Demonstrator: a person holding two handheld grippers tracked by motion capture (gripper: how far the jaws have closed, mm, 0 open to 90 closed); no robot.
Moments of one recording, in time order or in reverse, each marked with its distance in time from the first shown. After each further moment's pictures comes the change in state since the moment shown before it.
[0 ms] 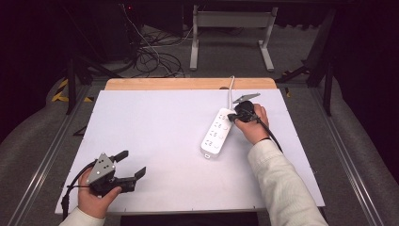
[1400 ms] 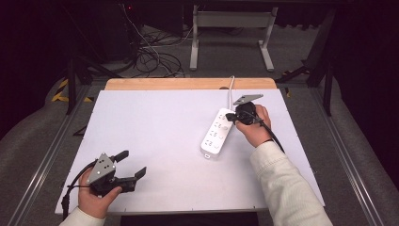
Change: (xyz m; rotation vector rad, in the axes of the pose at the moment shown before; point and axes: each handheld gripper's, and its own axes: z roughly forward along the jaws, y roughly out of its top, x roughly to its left) left arm 0.000 0.000 0.001 0.003 0.000 0.011; right arm 0.018 0.005 -0.029 -0.077 0.031 -0.067
